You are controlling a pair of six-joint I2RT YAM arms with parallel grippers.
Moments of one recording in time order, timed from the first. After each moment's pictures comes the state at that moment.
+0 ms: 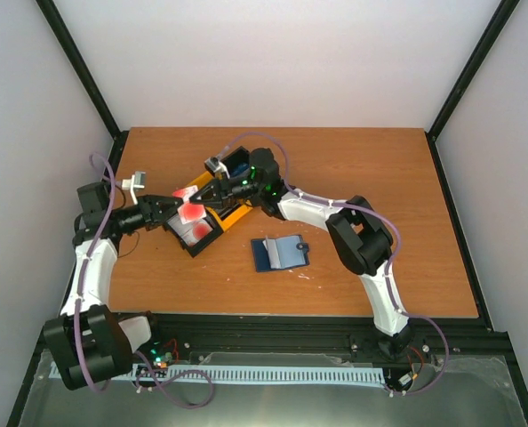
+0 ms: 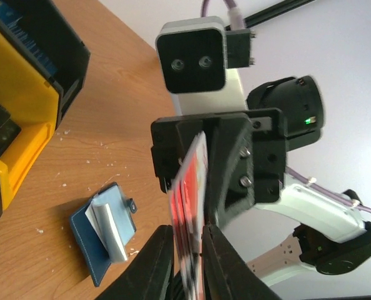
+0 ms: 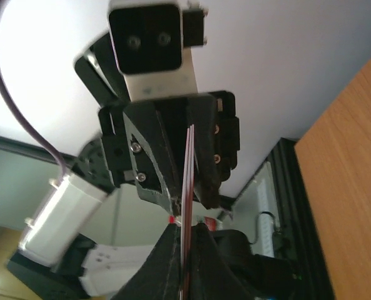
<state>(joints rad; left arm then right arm) 0.32 1.10 0.75 -0.31 1.33 -0.51 0.75 2.18 1.57 0.77 -1.19 1.42</state>
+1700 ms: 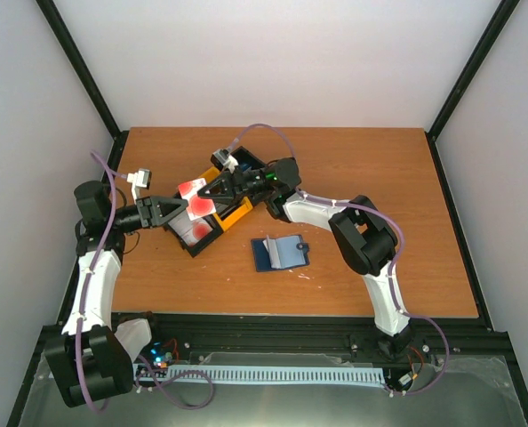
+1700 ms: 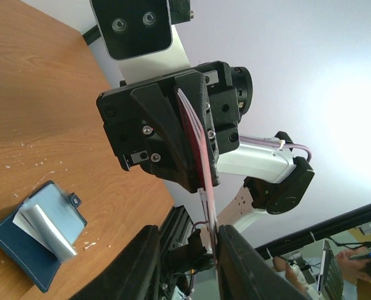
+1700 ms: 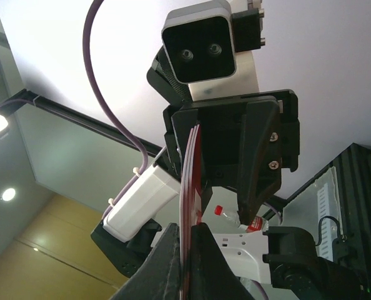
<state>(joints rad) 0.27 1.01 0.70 -0.02 1.50 -0.70 0.74 2.15 1.50 1.27 -1.24 1.79</state>
